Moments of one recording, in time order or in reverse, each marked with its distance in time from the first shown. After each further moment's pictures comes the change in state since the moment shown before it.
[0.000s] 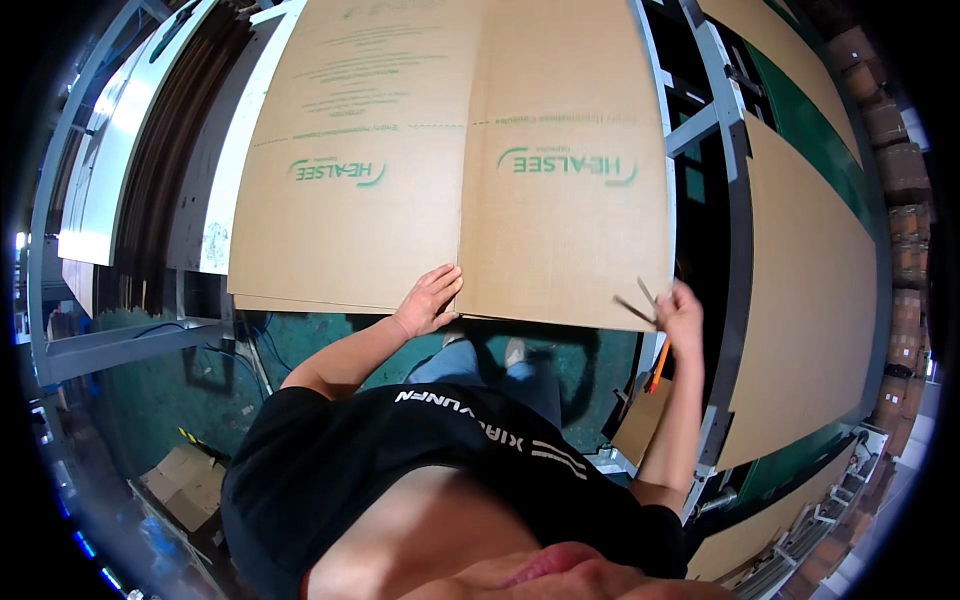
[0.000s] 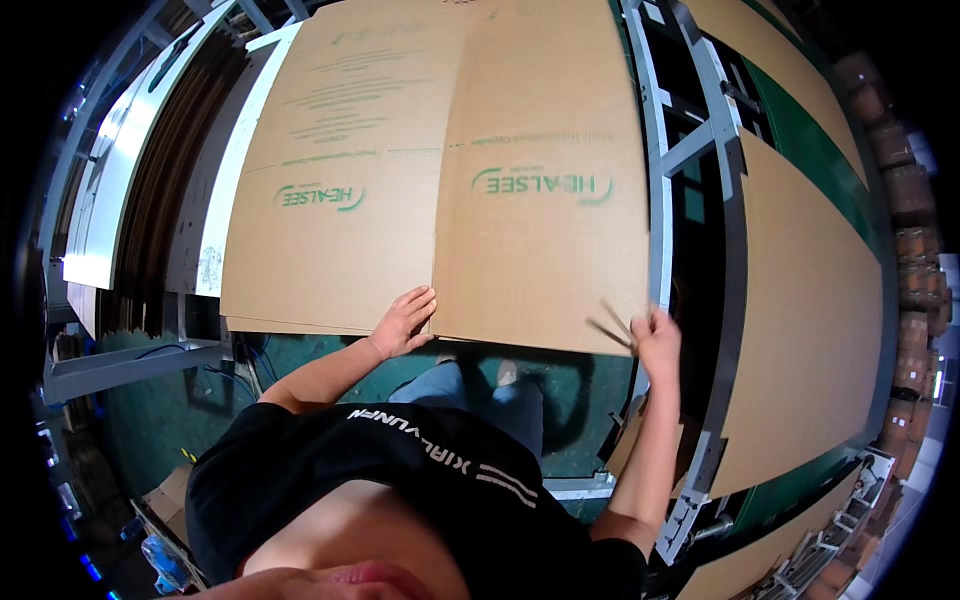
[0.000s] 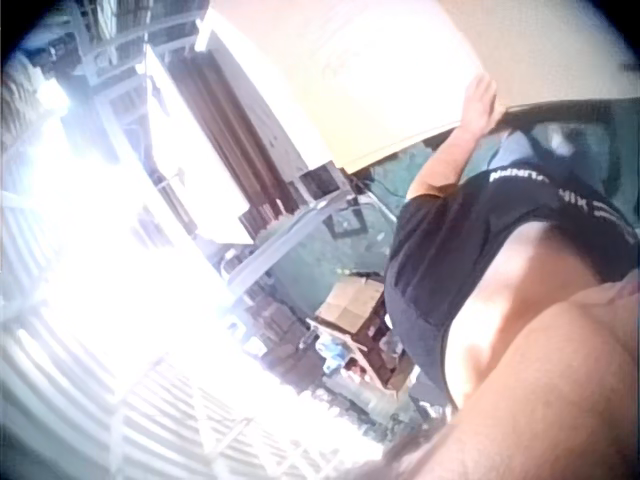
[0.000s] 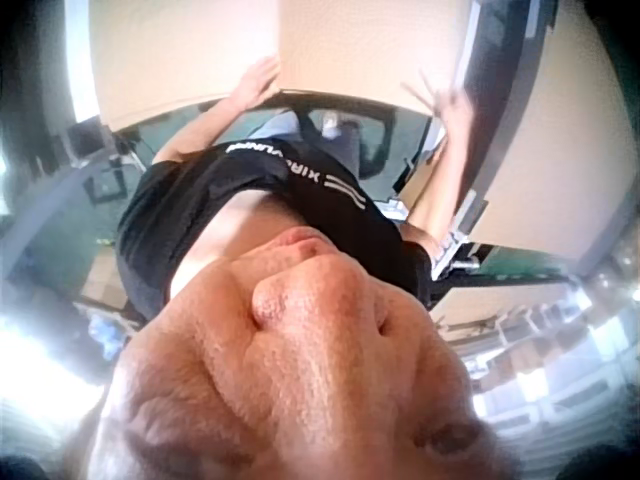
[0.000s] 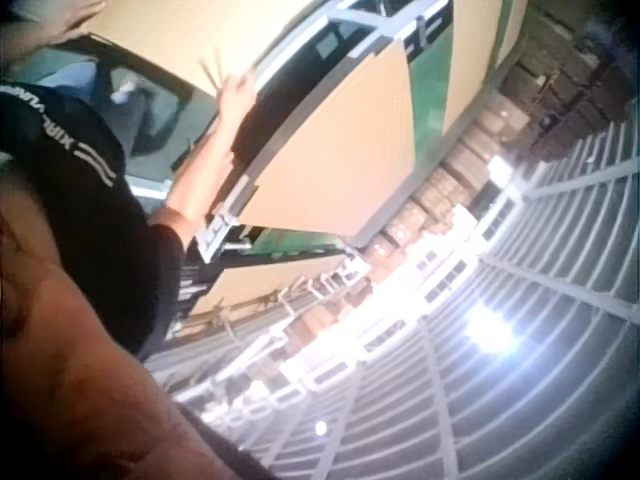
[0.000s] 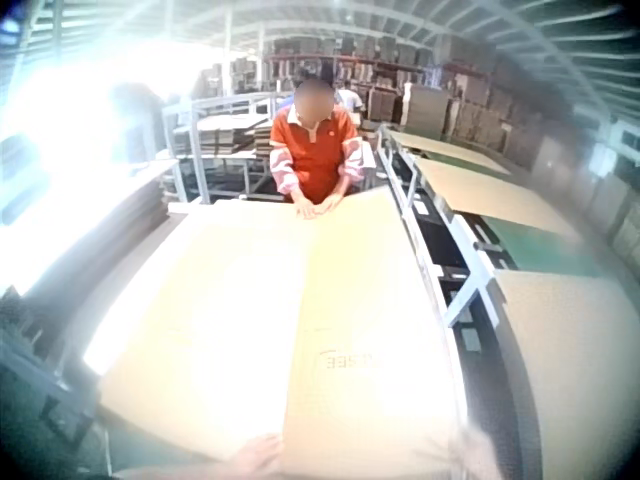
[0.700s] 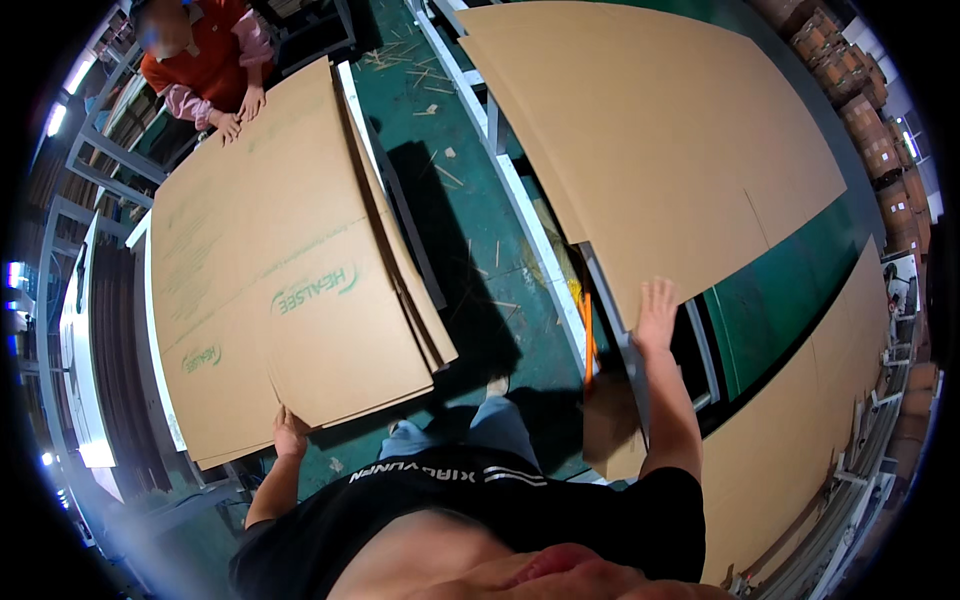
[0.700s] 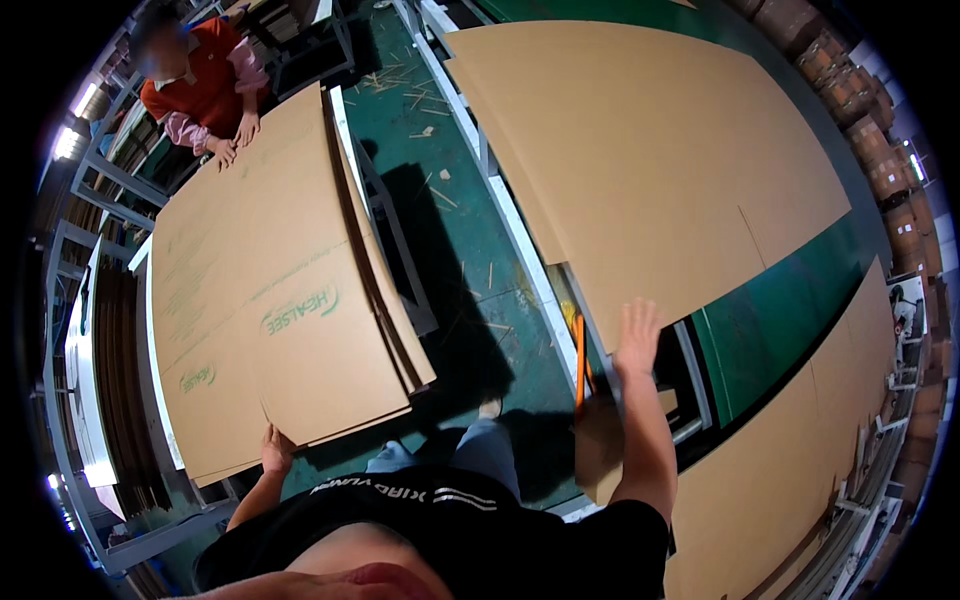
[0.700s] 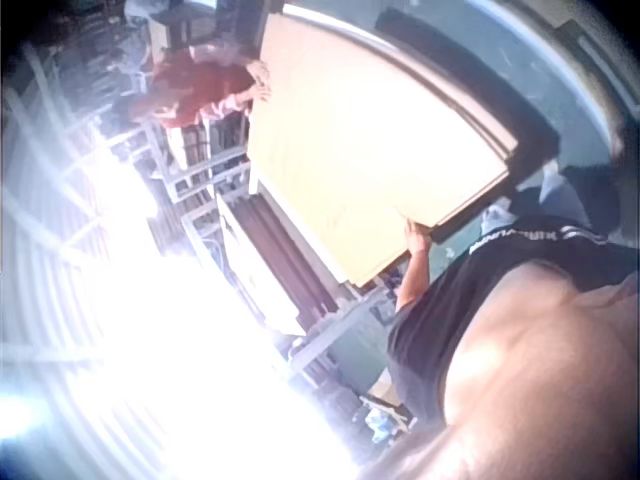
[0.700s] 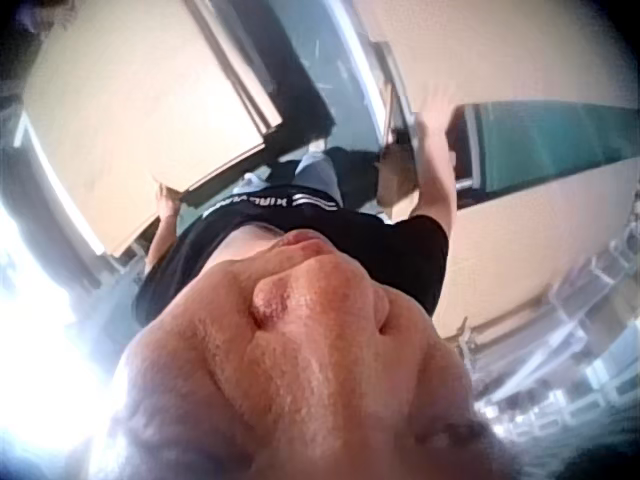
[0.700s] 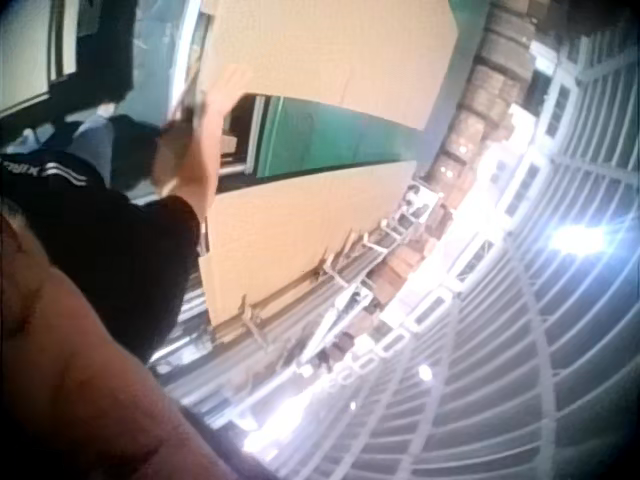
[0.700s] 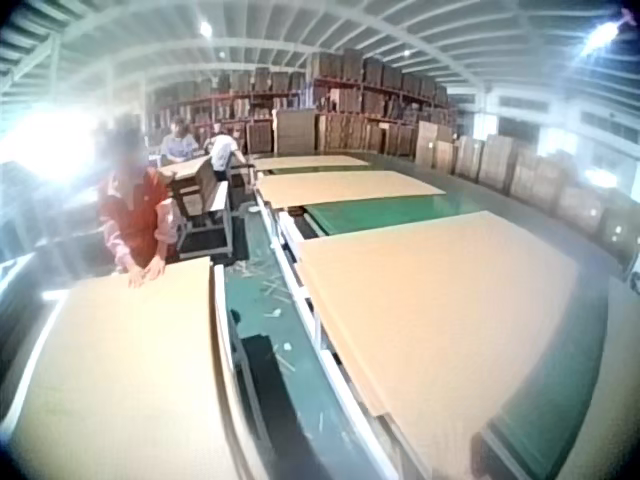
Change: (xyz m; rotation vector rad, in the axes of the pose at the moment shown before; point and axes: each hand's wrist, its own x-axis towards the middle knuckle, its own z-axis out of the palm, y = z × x) left_hand 0.050 0.057 0.044 0.390 -0.201 -0.774; right_hand 0.030 0.307 -0.320 -1.164 0.337 -0.004
